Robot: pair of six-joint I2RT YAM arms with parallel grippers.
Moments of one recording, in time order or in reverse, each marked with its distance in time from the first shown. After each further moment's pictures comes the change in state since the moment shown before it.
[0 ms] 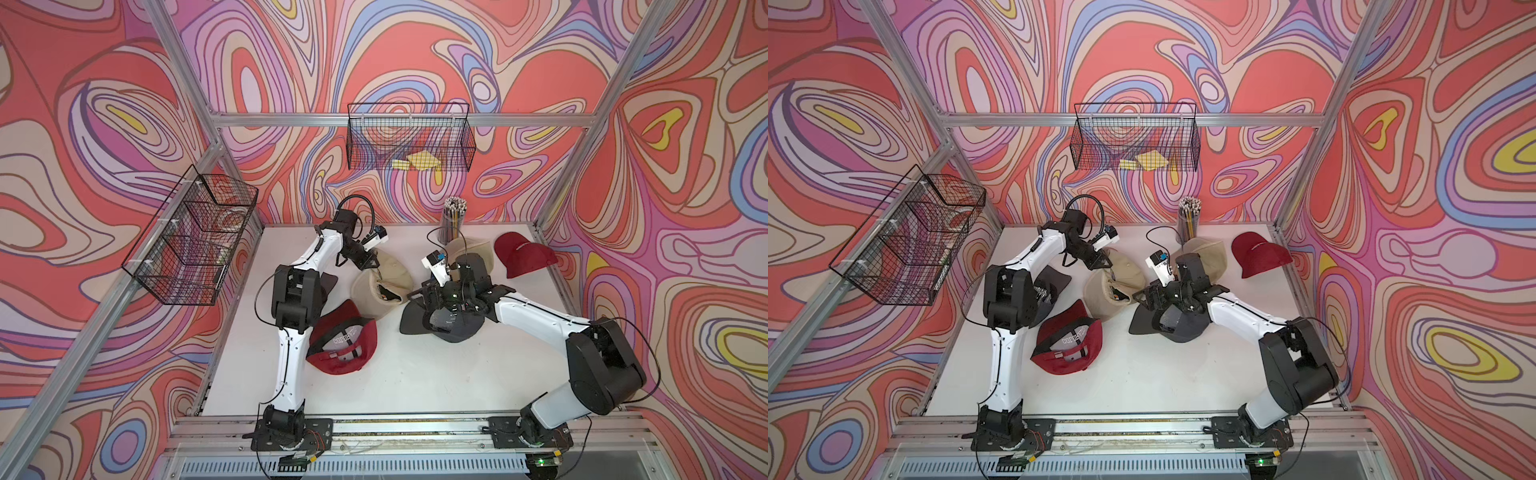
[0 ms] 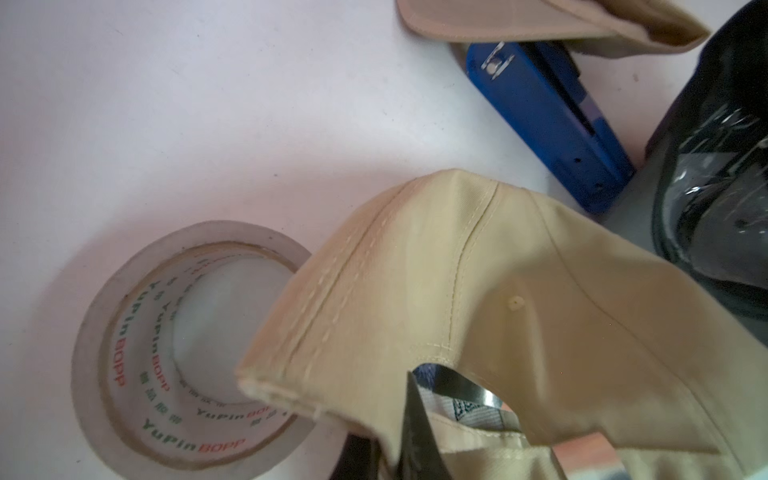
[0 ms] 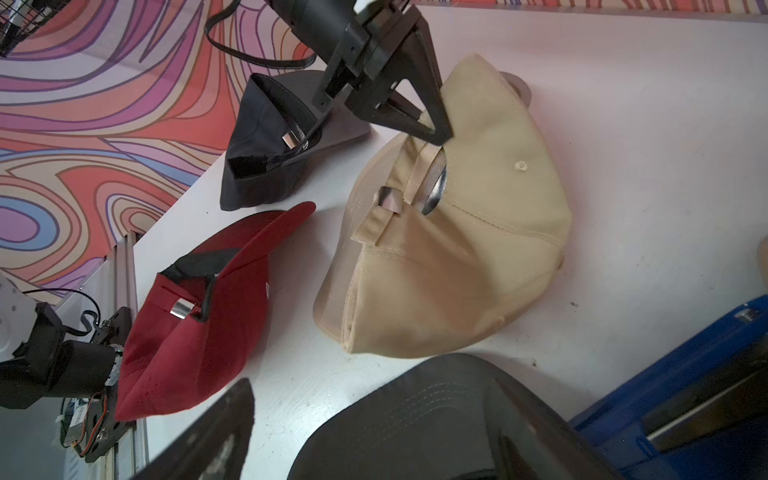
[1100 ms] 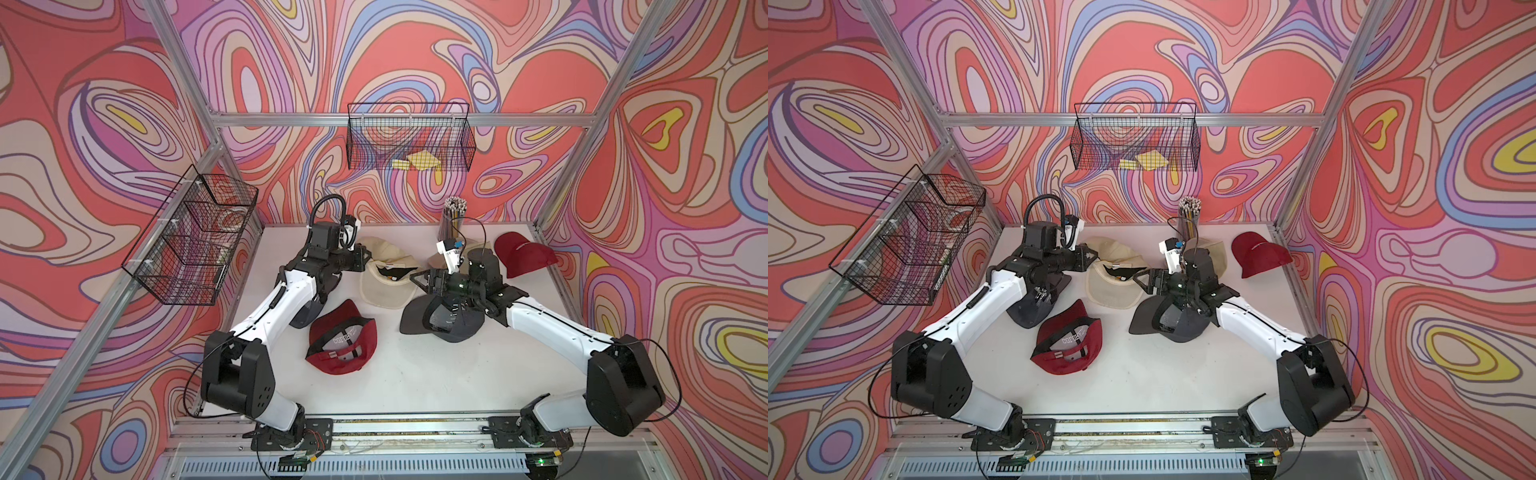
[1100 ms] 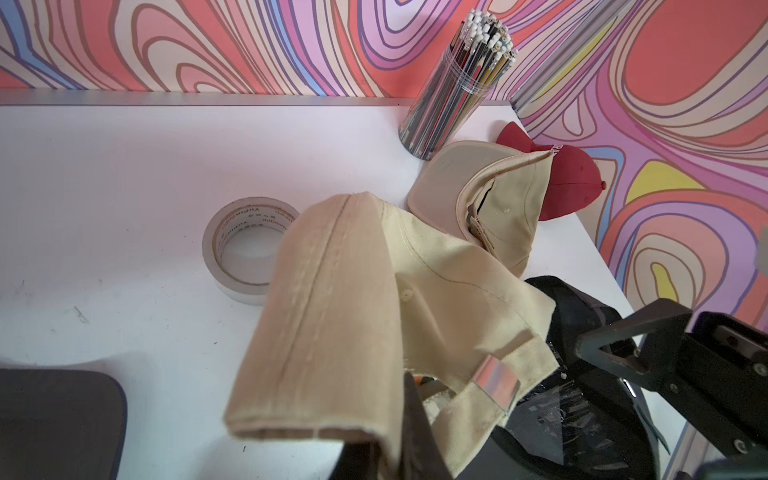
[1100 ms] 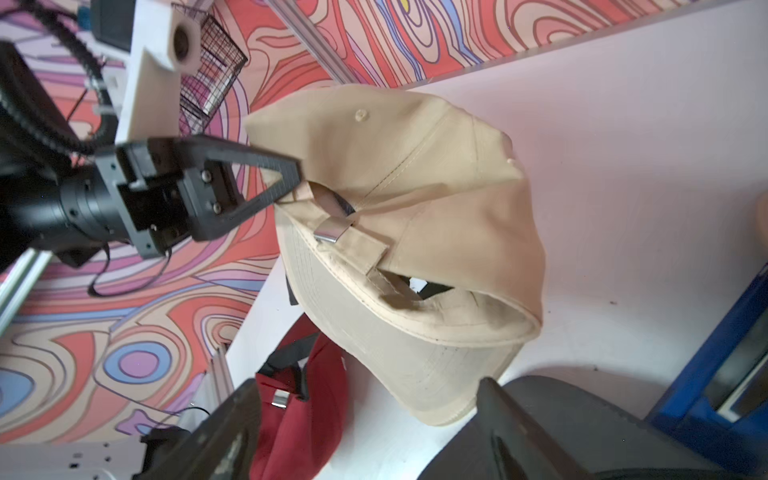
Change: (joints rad) left arm -0.068 -0.809 -0.815 0.630 -0.238 -0.874; right arm 0.002 -0.120 -0.010 0.122 0.046 0.542
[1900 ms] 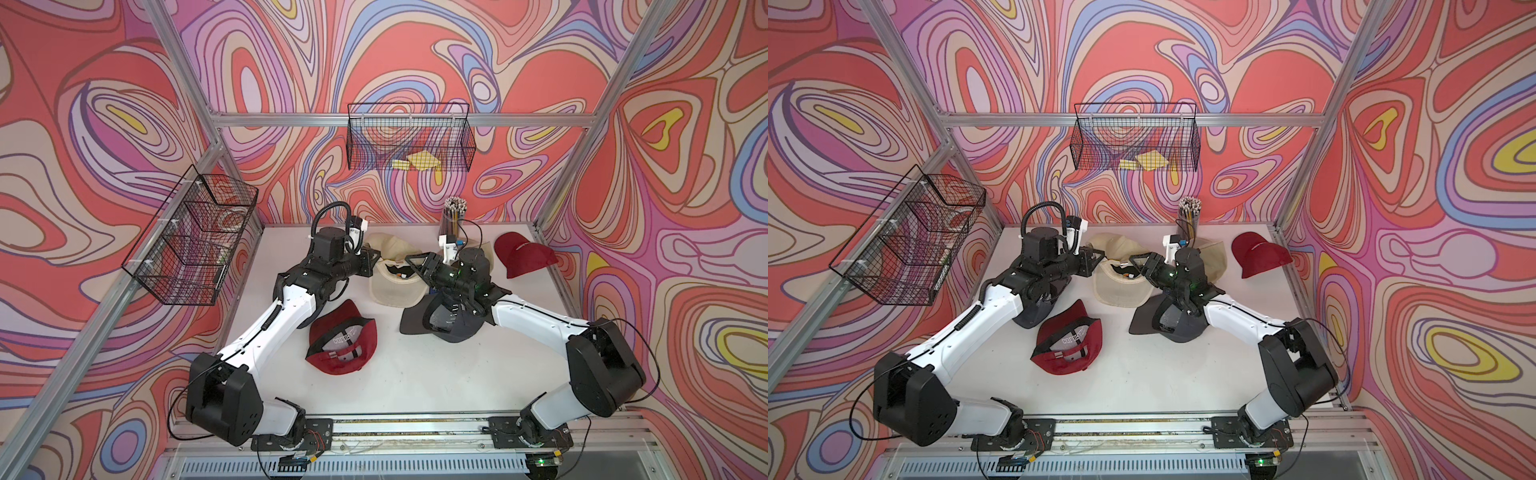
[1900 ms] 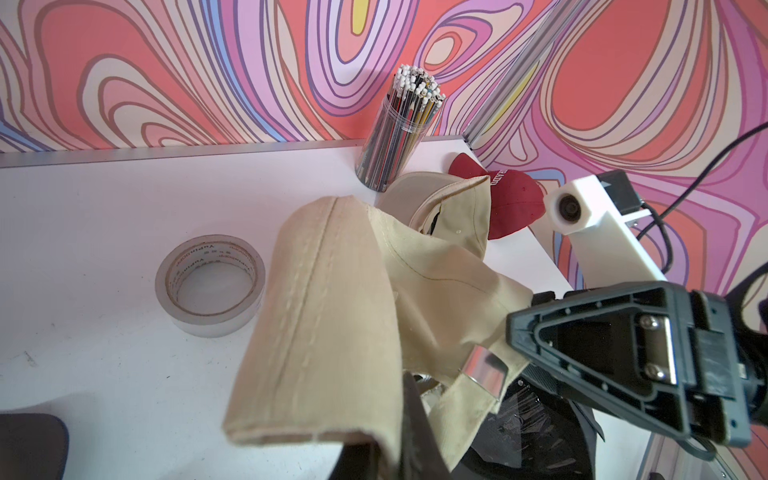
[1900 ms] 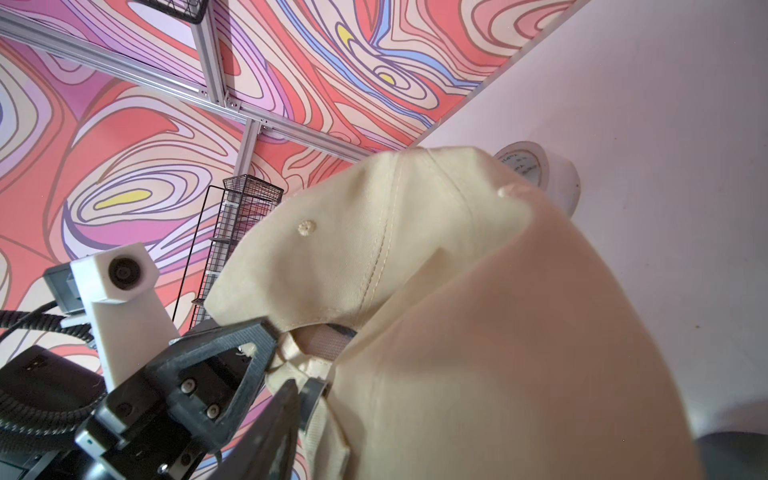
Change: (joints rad) left arm -0.090 -0.105 -0.057 0.091 -0.037 -0.019; right arm 0.051 0.114 0.011 0.293 0.143 0.480
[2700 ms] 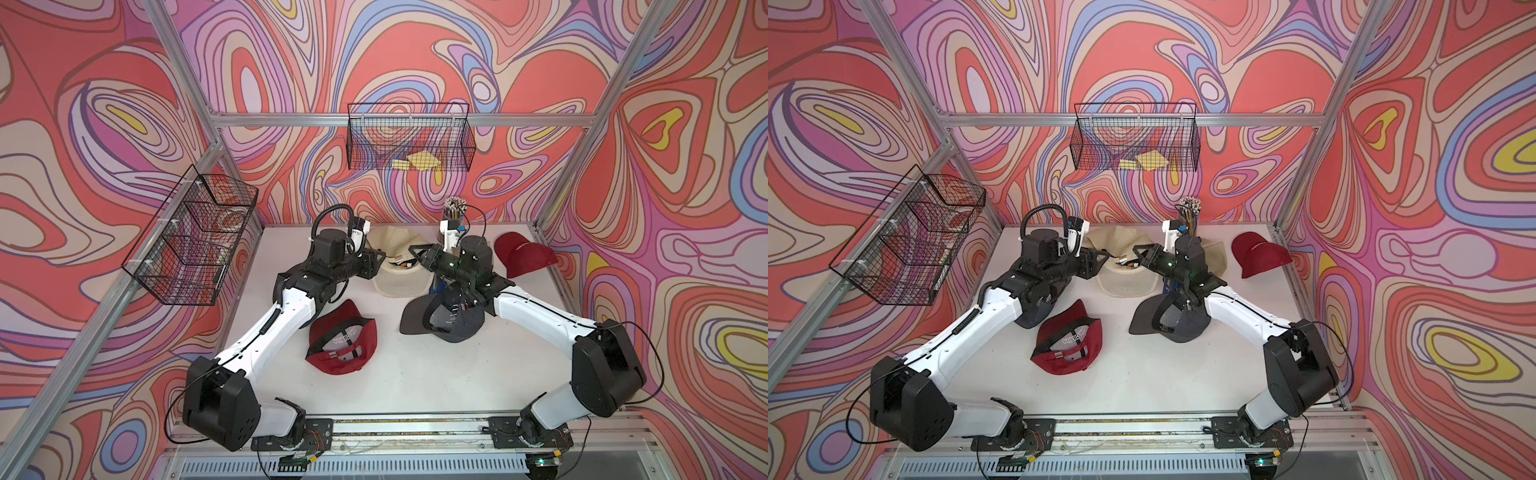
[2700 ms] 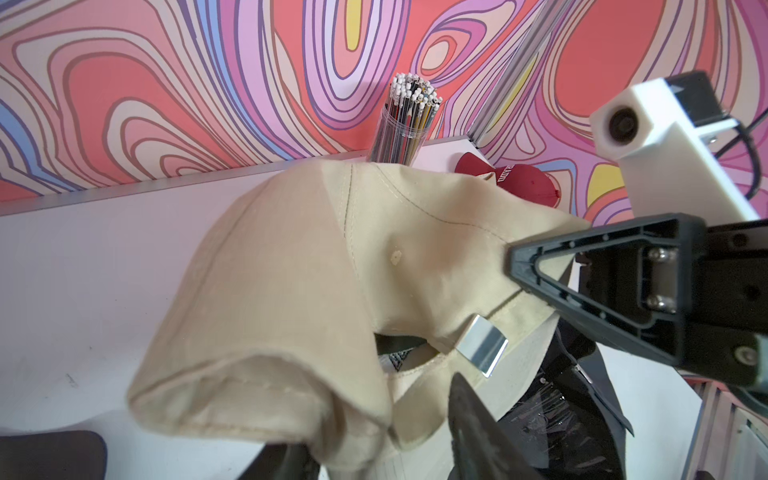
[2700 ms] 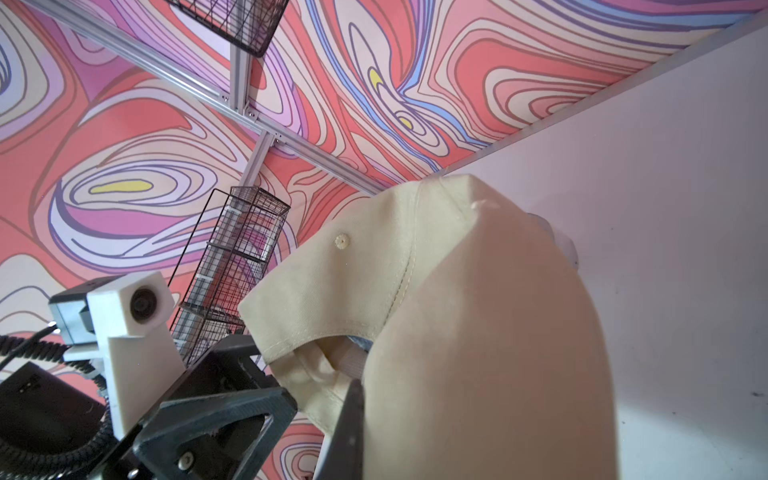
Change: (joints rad) left arm -0.020 -0.018 -0.002 -0.002 -0.046 0.126; right arm -0.009 0.000 0.147 -0.119 0.004 -0.208
